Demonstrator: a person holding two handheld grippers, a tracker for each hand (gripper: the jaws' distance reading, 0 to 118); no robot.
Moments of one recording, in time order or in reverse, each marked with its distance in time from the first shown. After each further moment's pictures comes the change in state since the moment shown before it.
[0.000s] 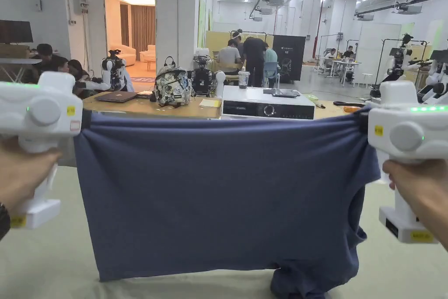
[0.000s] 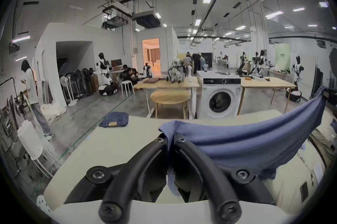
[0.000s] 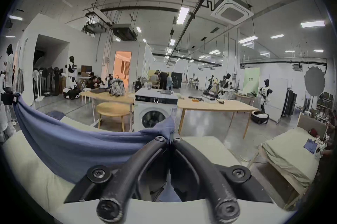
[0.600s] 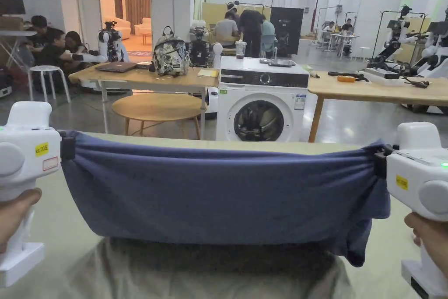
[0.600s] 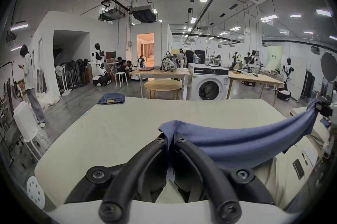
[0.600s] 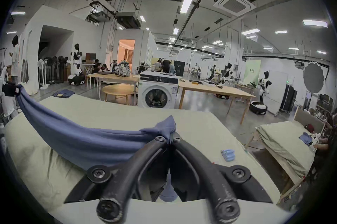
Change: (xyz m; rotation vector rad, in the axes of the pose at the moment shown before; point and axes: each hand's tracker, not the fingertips) left arm -0.019 -0.126 0.150 -0.014 -0.078 0.039; right arm 0.019 -0.121 0.166 -0.088 0.022 0.025
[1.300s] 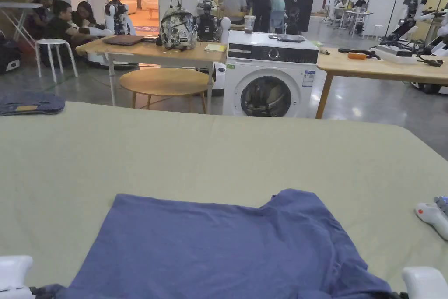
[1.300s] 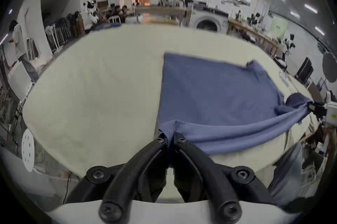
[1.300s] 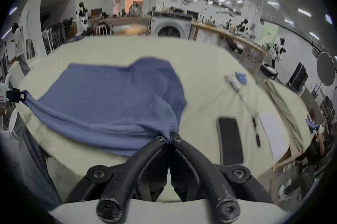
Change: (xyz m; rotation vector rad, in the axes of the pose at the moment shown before) left arm -0.025 -0.236 0.052 -0.560 -0.062 0.042; right arm -0.015 -0.205 0.086 -0.552 0.097 0.044
